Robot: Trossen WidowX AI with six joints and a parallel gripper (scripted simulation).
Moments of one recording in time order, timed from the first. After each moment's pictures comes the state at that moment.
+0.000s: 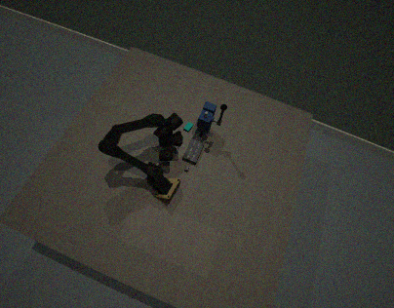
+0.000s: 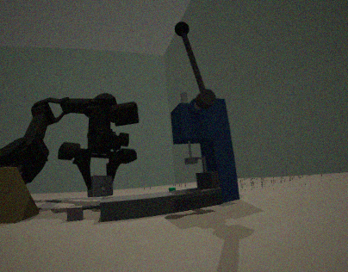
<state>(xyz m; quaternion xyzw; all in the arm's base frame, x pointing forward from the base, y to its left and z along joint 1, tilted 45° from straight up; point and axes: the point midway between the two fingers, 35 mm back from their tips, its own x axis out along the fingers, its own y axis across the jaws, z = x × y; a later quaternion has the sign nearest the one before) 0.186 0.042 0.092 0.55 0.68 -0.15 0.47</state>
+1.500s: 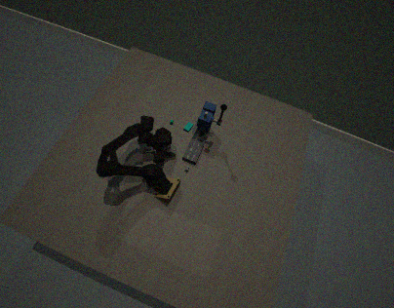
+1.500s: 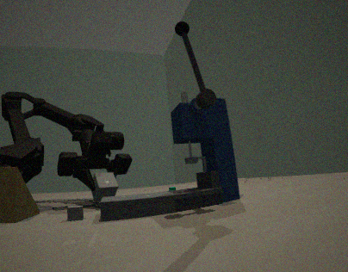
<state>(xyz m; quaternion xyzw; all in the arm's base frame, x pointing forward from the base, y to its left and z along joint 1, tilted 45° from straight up) 0.188 0.052 0.091 0.50 0.49 -0.31 0.64</state>
